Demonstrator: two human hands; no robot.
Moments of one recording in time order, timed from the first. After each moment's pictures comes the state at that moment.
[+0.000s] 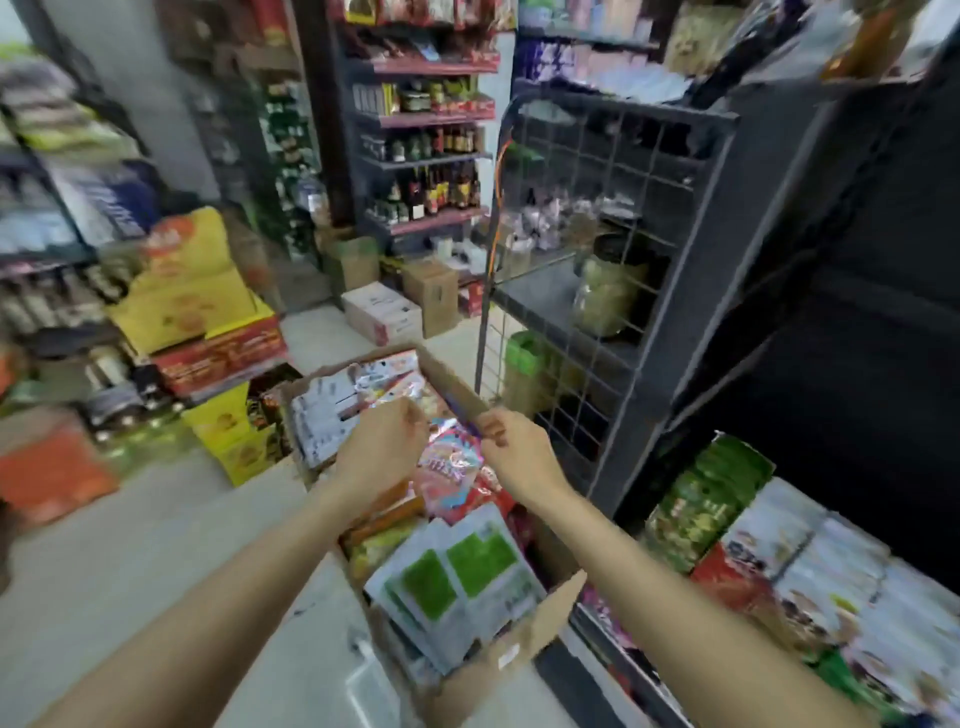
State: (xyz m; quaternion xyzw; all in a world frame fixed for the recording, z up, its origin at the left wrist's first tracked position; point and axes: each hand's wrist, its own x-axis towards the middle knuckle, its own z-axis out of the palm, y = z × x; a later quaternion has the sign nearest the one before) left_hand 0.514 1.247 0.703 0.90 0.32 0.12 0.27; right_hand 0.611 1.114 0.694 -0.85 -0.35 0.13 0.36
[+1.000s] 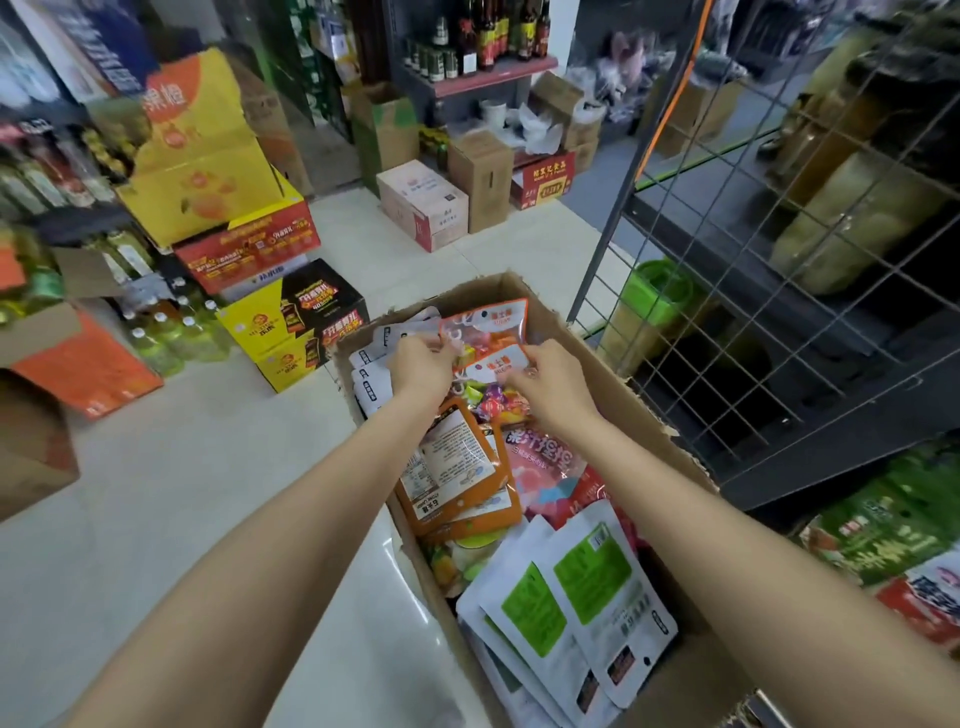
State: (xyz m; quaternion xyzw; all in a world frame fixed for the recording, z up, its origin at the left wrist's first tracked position) left_hand 0.582 1.400 0.607 0.69 0.50 0.16 0.50; right_hand 0.669 1.286 0.596 -0.85 -0.35 0.18 0.34
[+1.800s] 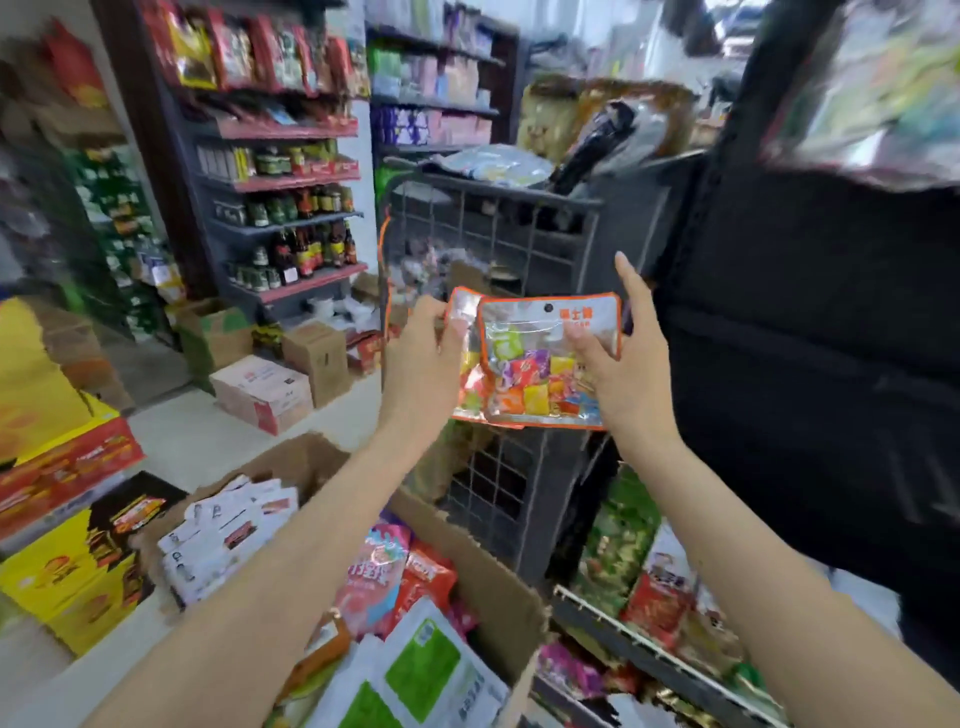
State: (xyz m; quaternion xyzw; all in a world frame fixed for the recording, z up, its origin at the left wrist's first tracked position) left_hand 0.616 1.213 0.816 0.81 0.09 0.36 0.45; right_hand 0.666 1.052 0.823 -0.72 -0.25 -0.16 0.63
